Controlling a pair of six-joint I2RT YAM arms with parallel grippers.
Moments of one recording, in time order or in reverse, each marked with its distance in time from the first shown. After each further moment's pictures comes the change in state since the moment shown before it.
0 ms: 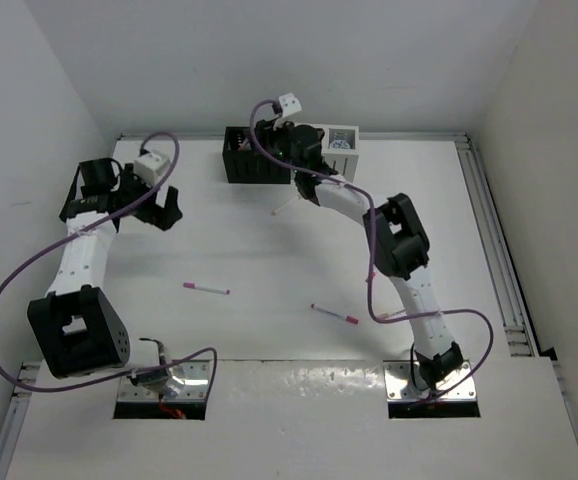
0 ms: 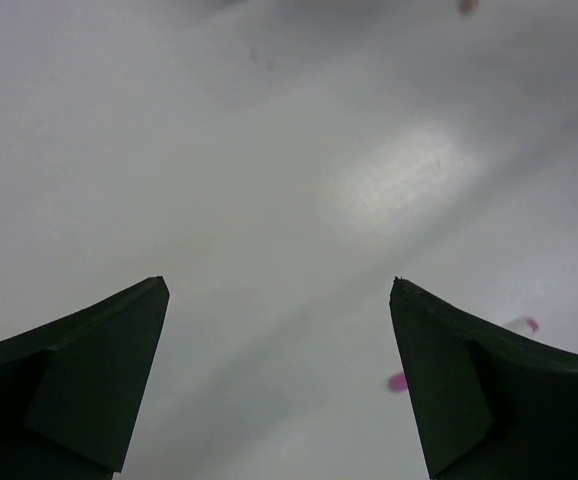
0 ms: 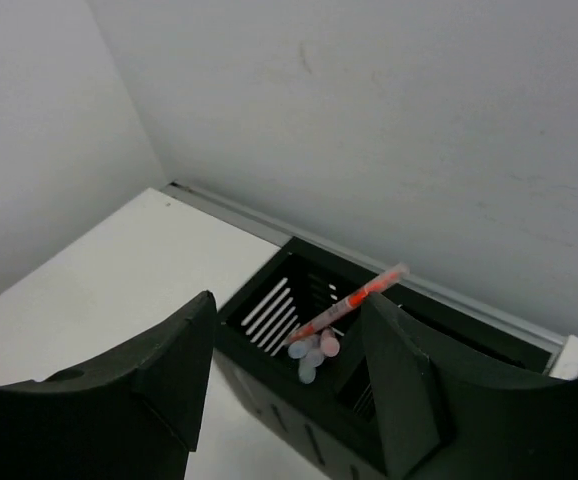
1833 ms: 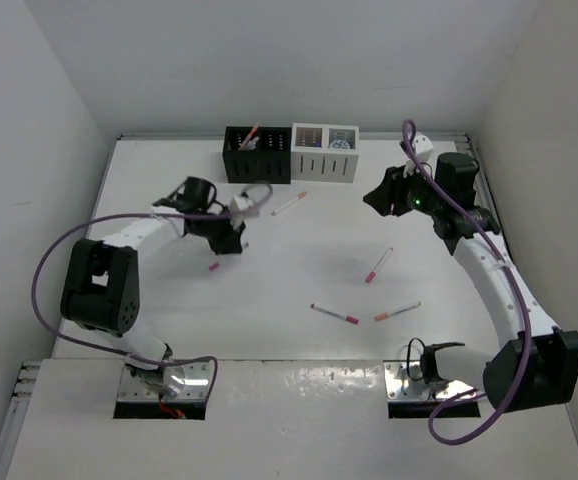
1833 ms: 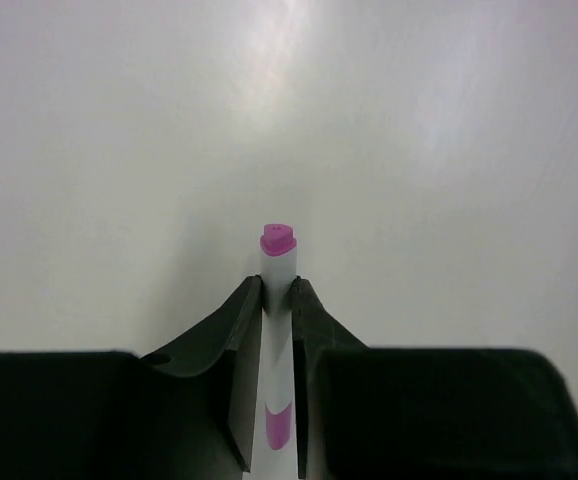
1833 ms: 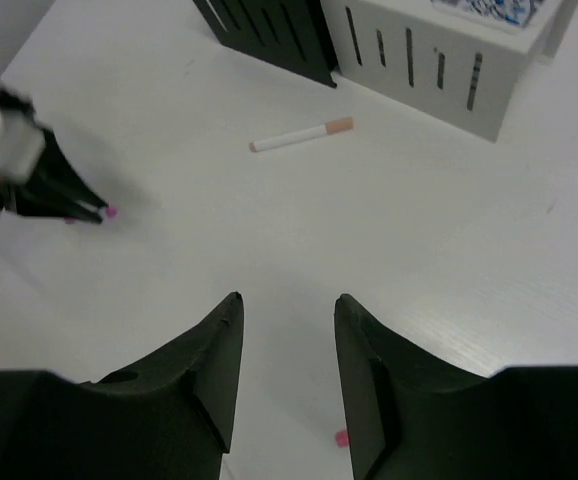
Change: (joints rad) left arm -0.535 0.250 -0.141 -0.062 -0.069 0.299; right arm -0.452 -1.205 -0.904 -0.885 -0.477 -0.063
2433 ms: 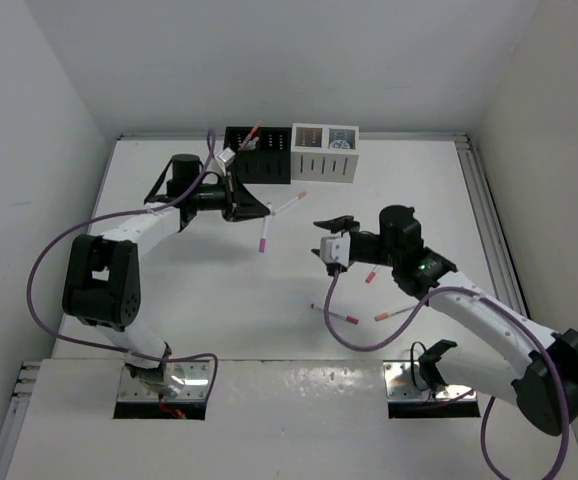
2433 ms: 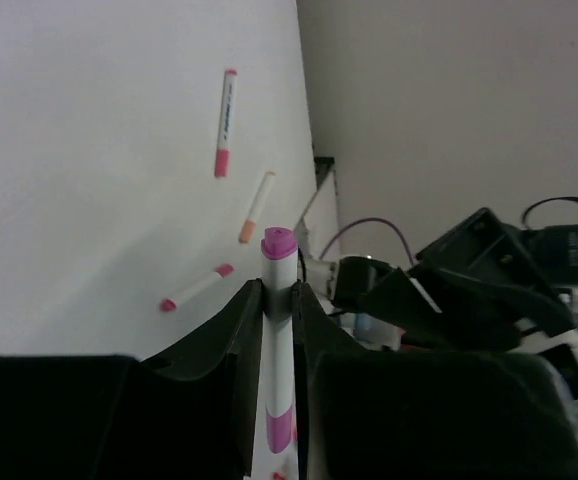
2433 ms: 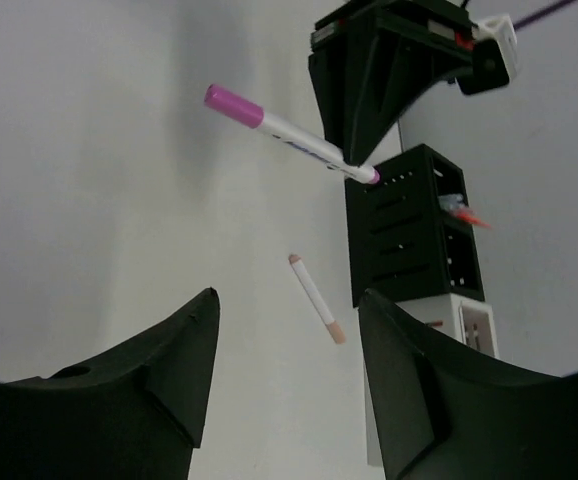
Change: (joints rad) left arm 0.107 0.032 0.101 0.584 0.489 -1.603; right arm 0.461 -0.129 -0.286 0.315 -0.093 -1.015
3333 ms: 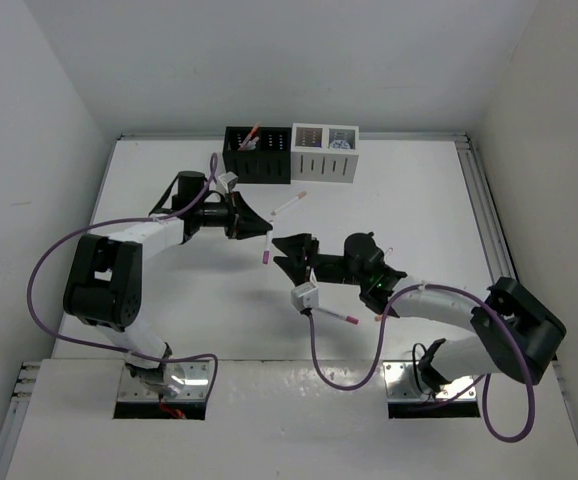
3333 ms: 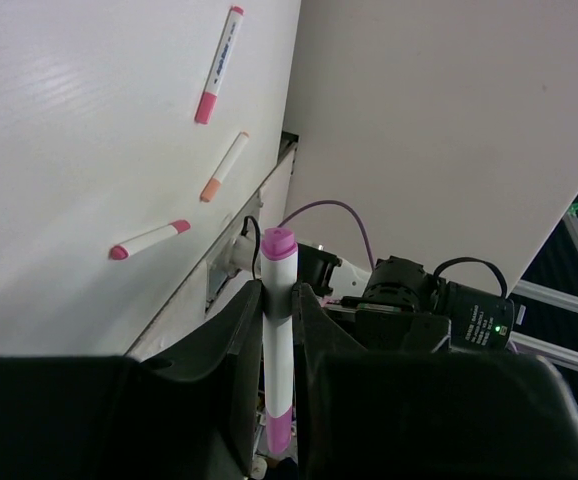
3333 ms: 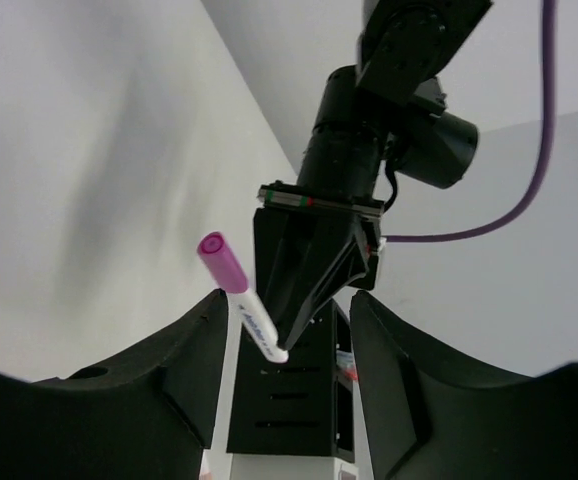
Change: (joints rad) left arm -0.030 0.000 -0.143 0.039 0.024 -0.272; right arm 0.247 0.293 -0.190 0.706 0.035 -0.352
